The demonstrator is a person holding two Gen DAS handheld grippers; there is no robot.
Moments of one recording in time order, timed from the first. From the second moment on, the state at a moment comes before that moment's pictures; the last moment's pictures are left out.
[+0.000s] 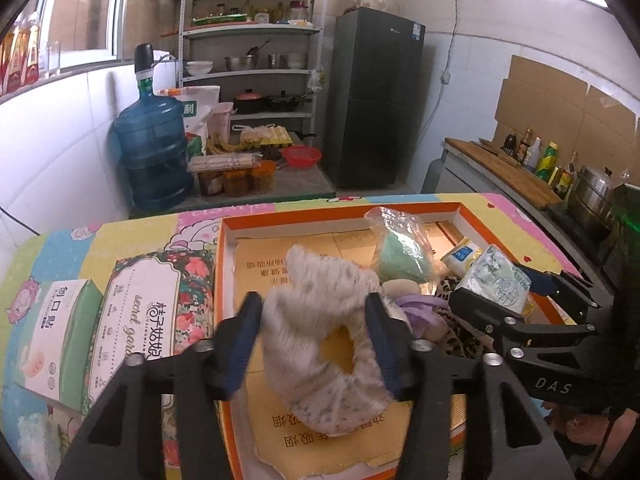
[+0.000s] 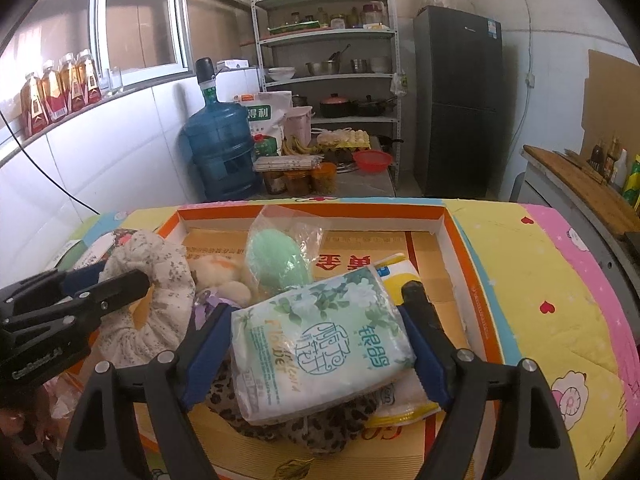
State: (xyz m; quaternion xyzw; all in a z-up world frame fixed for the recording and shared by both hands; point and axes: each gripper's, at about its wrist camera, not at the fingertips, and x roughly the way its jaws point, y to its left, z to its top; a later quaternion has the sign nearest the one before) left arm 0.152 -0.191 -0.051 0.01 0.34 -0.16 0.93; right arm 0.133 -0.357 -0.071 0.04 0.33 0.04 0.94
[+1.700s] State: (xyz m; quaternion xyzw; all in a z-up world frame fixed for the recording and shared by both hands) left arm 0.086 -0.123 0.001 0.02 0.28 -0.13 0.95; right arm 0.067 -0.303 -0.014 0.04 0.26 0.05 0.96
